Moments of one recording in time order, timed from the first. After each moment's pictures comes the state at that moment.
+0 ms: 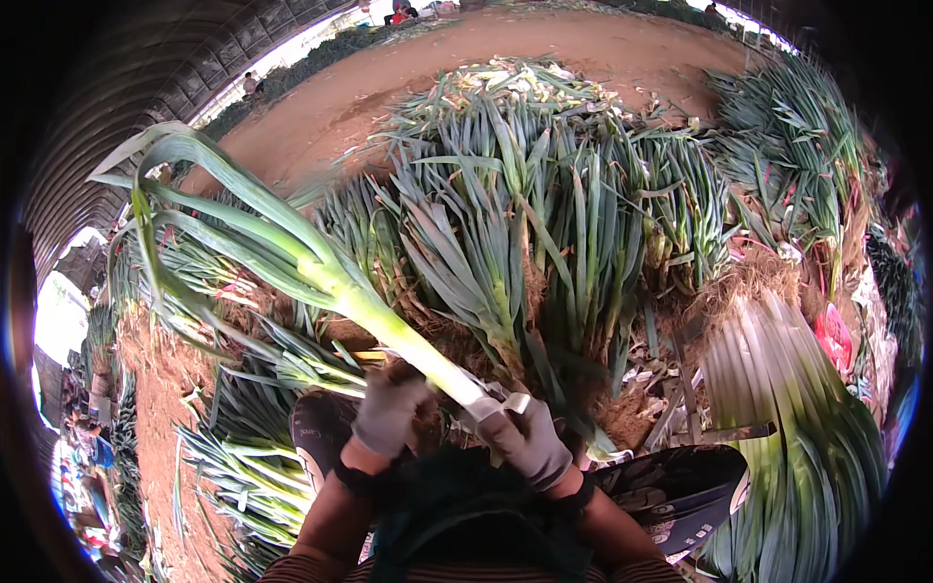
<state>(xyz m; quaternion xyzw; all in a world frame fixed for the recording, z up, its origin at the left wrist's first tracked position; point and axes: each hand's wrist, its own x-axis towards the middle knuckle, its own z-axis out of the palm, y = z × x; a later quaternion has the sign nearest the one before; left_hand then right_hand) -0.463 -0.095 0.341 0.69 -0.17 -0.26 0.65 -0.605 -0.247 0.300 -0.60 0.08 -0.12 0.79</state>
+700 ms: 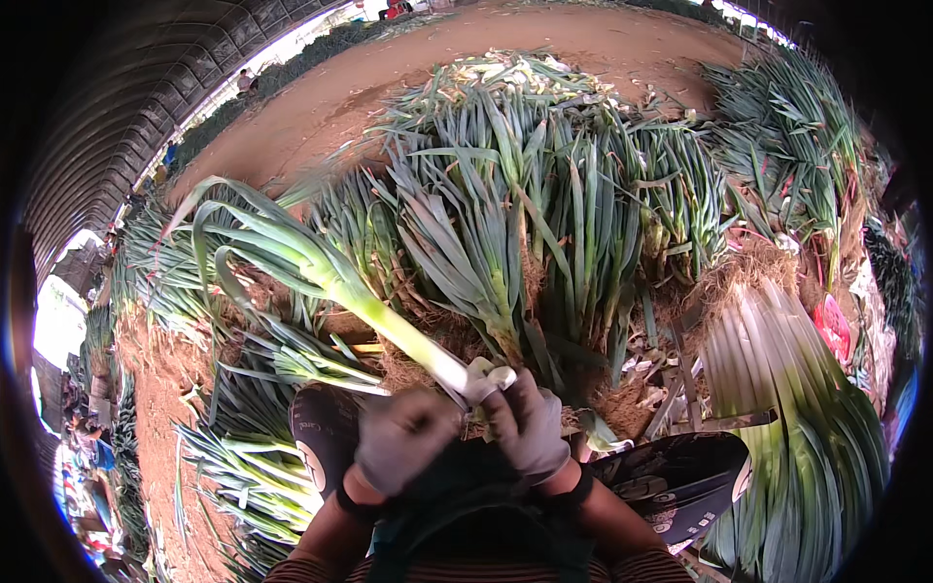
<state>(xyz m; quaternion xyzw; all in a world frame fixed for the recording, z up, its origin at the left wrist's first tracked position) -0.509 -0.085 0.375 0.76 -0.43 -0.03 0.48 -0.594 -0.231 0.314 -0.70 0.14 -0.30 0.64</state>
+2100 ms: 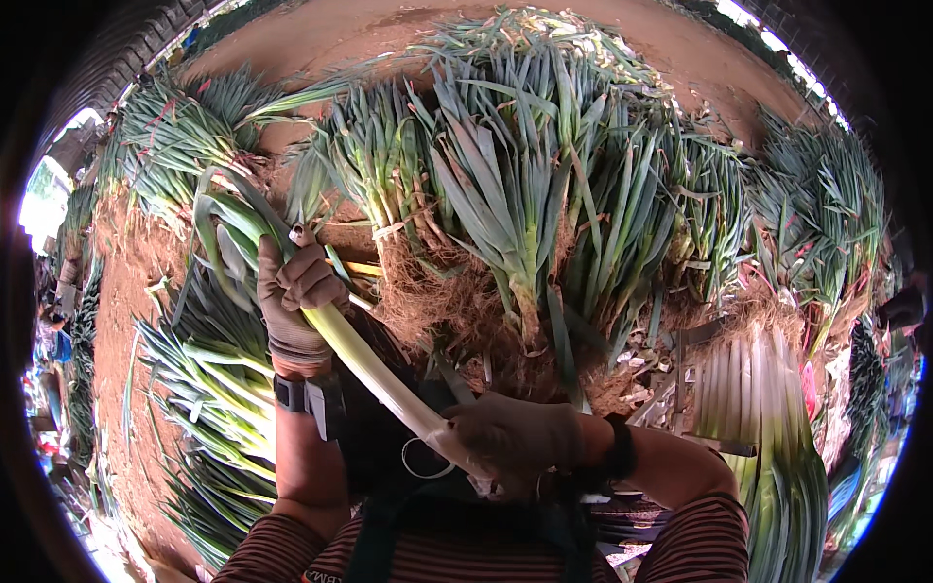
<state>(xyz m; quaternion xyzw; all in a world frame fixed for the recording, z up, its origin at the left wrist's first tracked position) -0.388 0.003 0.357 0.03 -0.12 -0.29 0.95 -0.567 -0.233 0.366 -0.67 -0.15 0.41 0.60</state>
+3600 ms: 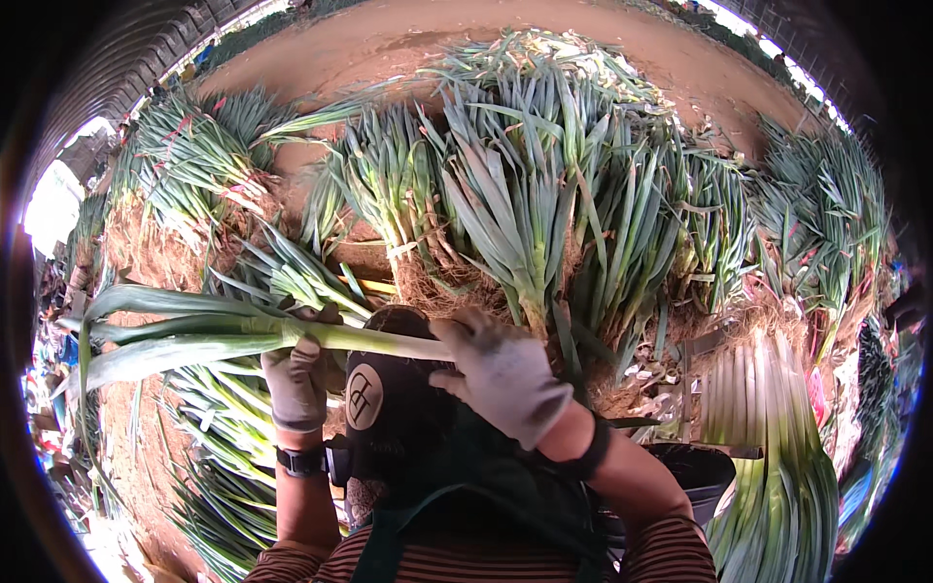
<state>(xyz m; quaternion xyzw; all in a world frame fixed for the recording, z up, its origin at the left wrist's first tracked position) -0.455 0.049 0.343 0.52 -0.09 -0.01 0.85 -0.531 -0.195 0.381 -0.95 -0.12 -0.16 0.24</state>
